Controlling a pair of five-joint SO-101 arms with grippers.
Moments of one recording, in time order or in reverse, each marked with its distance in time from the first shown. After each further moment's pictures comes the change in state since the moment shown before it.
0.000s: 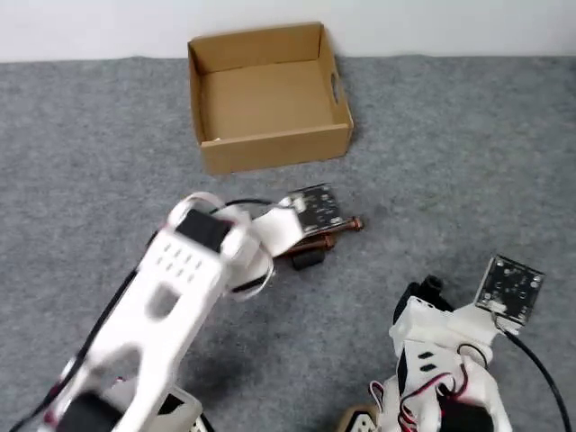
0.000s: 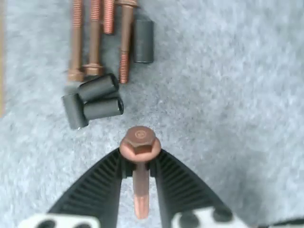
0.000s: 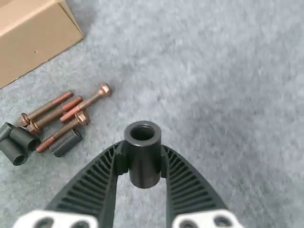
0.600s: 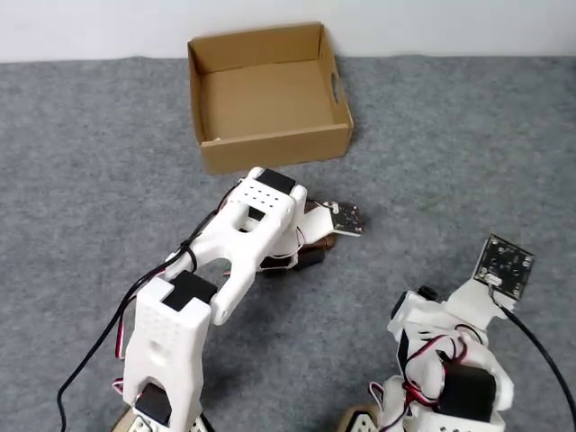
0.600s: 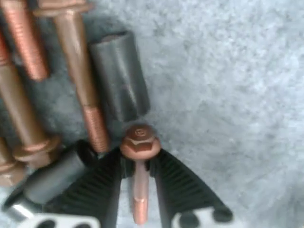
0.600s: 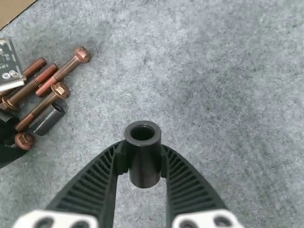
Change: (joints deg) left arm -0.3 56.7 -31.8 3.5 -15.6; right arm 0.1 13.6 0.0 0.5 -4.1
